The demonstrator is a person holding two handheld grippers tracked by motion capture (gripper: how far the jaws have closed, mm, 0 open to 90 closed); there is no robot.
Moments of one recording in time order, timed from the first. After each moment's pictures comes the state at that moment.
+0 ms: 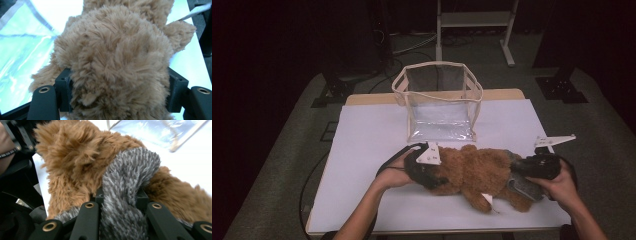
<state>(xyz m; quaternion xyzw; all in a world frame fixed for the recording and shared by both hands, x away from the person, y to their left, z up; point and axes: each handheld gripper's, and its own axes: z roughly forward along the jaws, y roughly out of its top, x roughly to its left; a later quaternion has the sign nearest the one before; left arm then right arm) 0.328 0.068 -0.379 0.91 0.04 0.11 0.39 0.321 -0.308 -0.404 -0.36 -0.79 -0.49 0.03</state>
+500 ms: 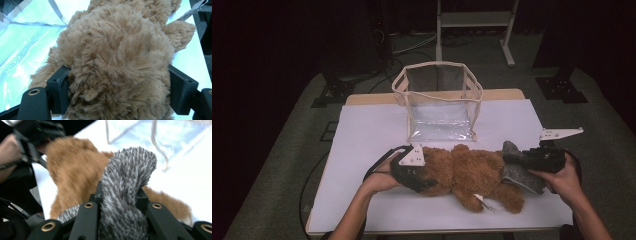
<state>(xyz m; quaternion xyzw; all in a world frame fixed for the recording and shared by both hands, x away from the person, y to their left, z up) 0.325 0.096 -0.390 0.90 0.07 0.11 0.42 0.323 -0.313 -0.368 -0.35 -0.79 -0.51 -0.01</state>
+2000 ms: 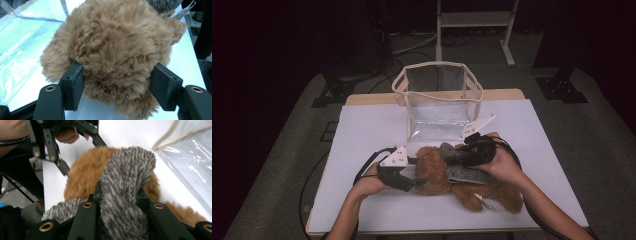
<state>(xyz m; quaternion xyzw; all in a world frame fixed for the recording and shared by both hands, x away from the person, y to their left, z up) 0.323 0.133 -0.400 0.88 0.09 0.09 0.47 0.351 -0.142 -0.346 -0.20 -0.89 -0.41 0.00</state>
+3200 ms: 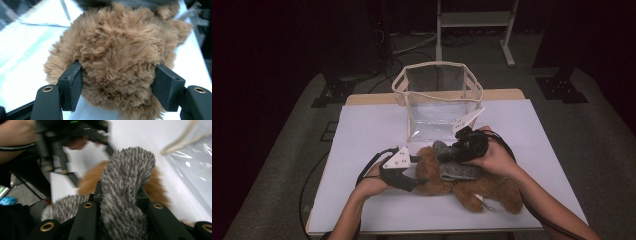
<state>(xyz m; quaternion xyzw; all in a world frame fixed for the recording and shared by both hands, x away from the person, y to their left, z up) 0.324 0.126 -0.400 0.87 0.10 0.12 0.47 0.353 -0.125 -0.331 -0.18 -0.90 -0.40 0.02</state>
